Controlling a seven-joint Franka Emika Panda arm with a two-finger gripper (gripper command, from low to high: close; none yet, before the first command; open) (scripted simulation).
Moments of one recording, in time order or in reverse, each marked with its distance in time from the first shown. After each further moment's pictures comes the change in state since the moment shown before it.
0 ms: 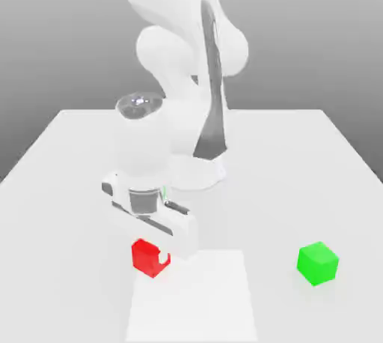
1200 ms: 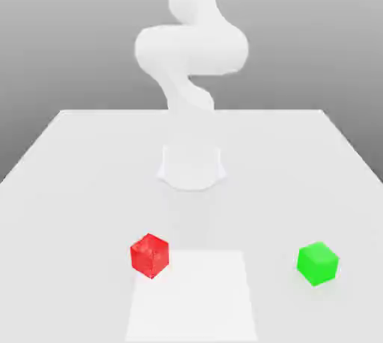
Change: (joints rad) arm 0.199 -0.806 0.000 0.501 -0.001 -0.587 -0.364
